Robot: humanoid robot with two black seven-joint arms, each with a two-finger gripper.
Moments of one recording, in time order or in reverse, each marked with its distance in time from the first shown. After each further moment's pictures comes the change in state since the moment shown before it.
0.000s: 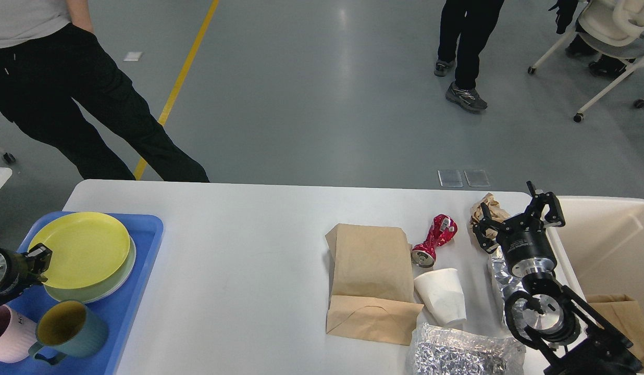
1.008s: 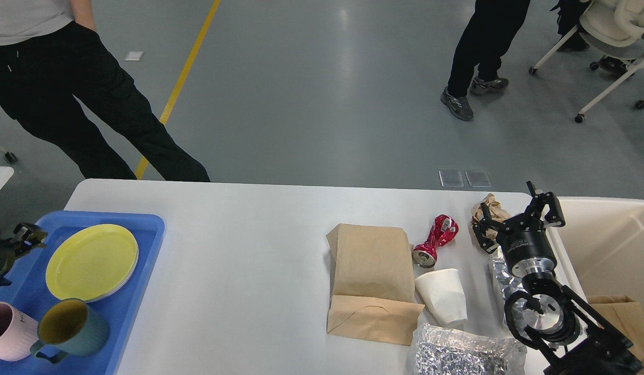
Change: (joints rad) left arm -0.063 0.048 -0.043 -0.027 0.010 0.065 -0.001; right arm 0.000 0.000 0.000 0.000 0.000 0.000 0.000
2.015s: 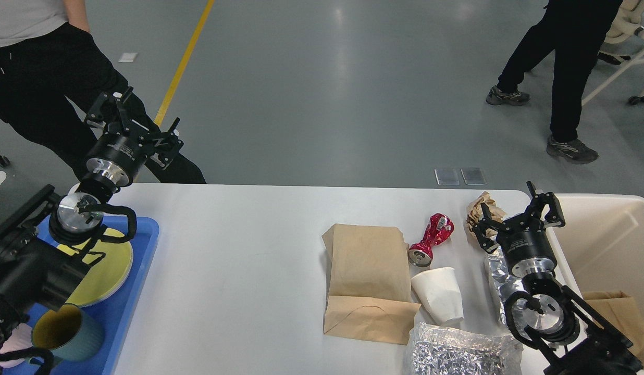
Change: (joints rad) left arm 0.564 -0.330 -2.123 -0.115 0.223 -0.039 -0.151; right arm 0.000 0.000 0.000 0.000 0.000 0.000 0.000
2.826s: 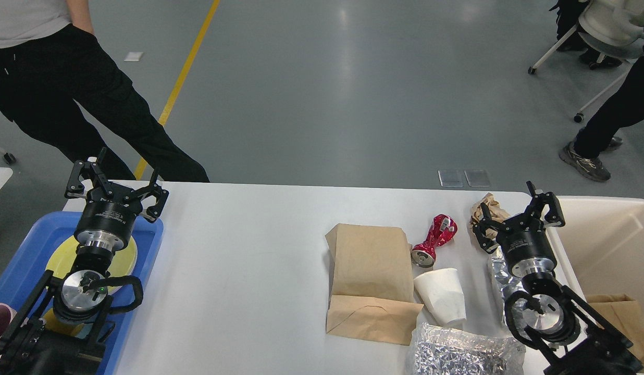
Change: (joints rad) left arm 0.402 -0.224 -0.493 -0.293 0.389 0.059 -0.018; right arm 0.000 0.000 0.000 0.000 0.000 0.000 0.000
